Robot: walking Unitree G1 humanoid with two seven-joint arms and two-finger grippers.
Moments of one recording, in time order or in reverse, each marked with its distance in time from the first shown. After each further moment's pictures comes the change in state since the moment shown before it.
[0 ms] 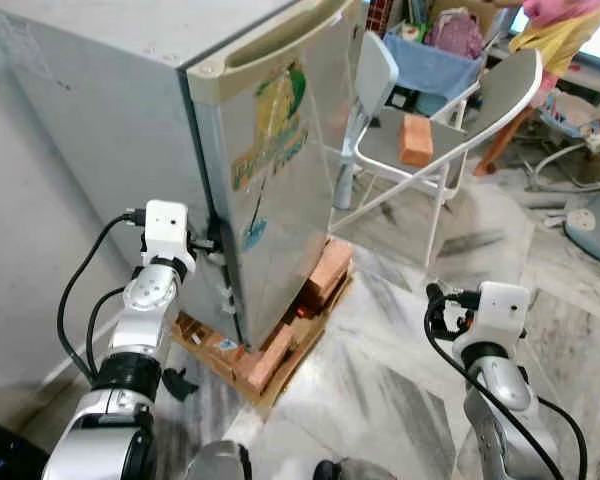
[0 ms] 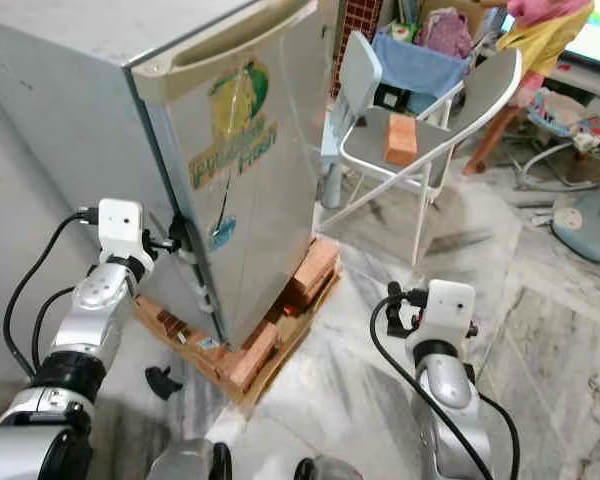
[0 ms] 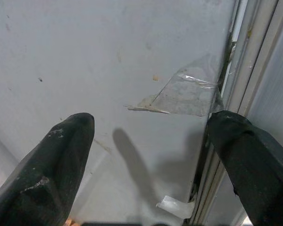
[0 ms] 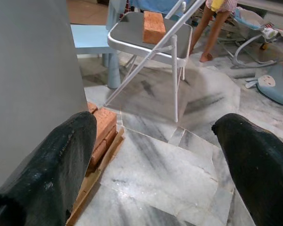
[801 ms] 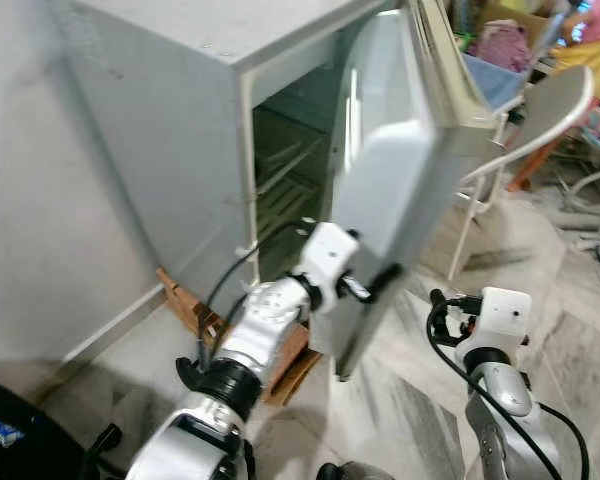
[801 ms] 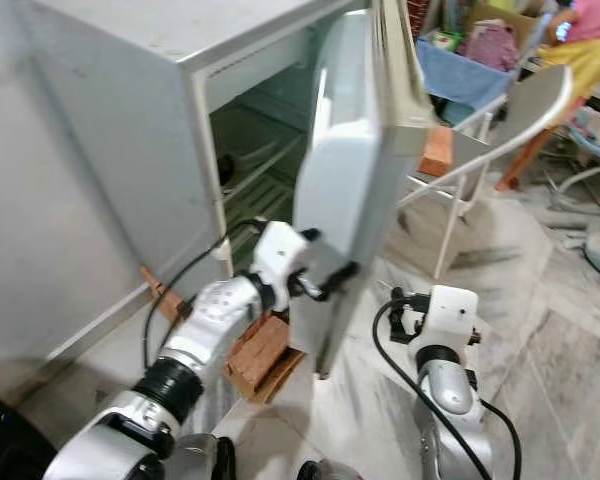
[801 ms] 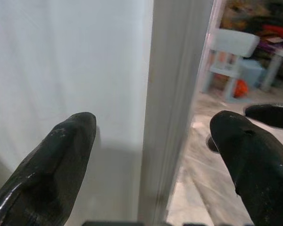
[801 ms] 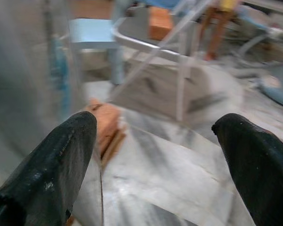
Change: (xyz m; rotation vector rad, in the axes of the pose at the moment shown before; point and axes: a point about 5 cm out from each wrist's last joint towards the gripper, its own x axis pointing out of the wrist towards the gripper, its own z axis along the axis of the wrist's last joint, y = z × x) left arm -0.028 -0.185 0.027 -0.001 -0.128 -0.888; right arm -0.003 -0.012 -0.005 -0.007 0.019 -0.077
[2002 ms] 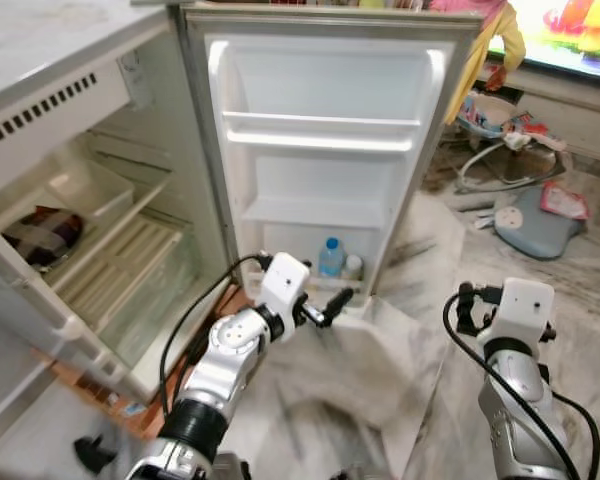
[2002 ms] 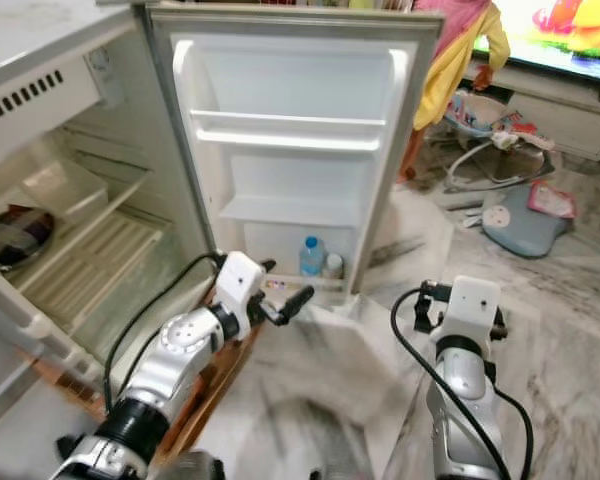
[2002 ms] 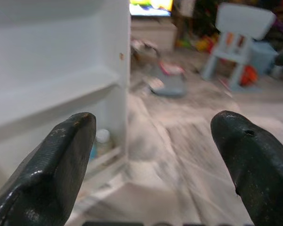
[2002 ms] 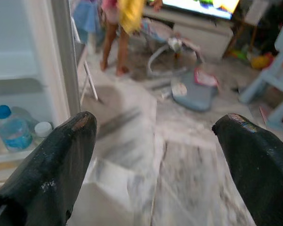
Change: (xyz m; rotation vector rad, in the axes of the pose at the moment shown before) left arm -0.069 0.035 -0.034 -0.041 0.118 0.244; right arm 0.019 0.000 0.009 -0.020 -0.045 -0.077
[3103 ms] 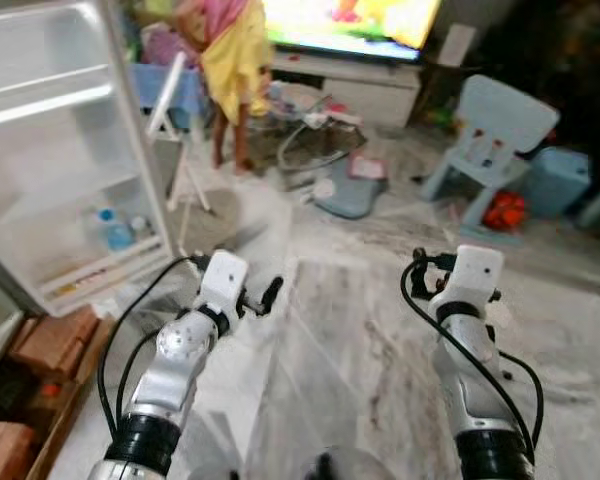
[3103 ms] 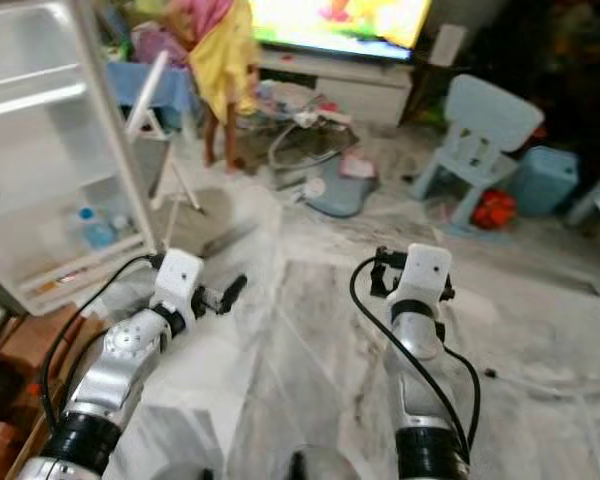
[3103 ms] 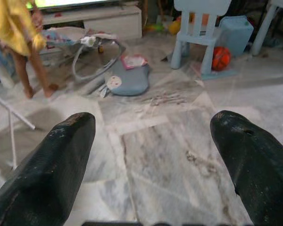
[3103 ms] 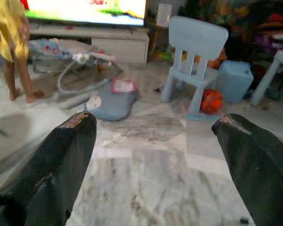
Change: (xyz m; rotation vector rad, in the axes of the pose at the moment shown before) left arm -0.037 0.043 -0.013 0.025 0.103 0.299; right arm 0.020 0.051 0.026 0.039 -0.113 0.141
